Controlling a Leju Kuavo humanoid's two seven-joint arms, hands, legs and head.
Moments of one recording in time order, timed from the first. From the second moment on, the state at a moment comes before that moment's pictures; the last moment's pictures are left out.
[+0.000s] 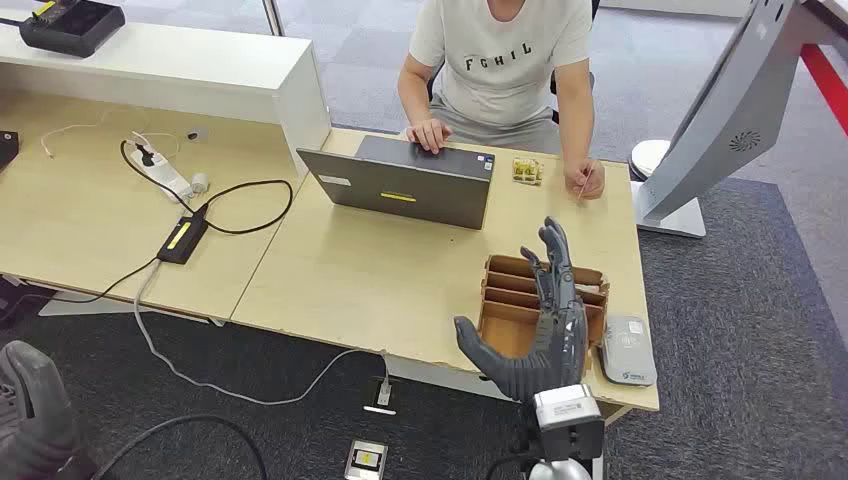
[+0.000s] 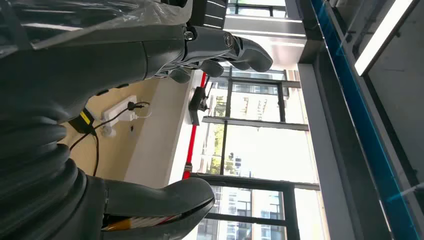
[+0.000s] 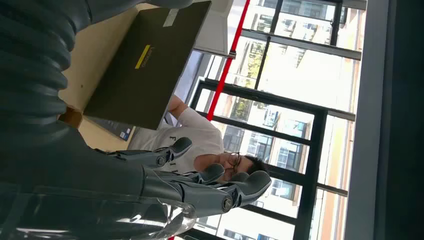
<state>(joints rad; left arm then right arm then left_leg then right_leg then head) 0.49 -0.26 -0.16 -2.36 0.15 0.69 -0.70 -0.26 0.02 0.75 -1.53 0.27 -0.60 -0.42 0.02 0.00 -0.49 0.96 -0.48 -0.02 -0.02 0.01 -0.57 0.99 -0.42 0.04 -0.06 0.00</state>
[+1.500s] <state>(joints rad) 0.47 -0.24 -0.07 -2.35 0.34 0.40 -0.70 -0.45 -0.03 0.70 -1.50 0.76 -0.54 -0.12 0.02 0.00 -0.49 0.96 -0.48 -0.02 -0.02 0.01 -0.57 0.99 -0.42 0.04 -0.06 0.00</state>
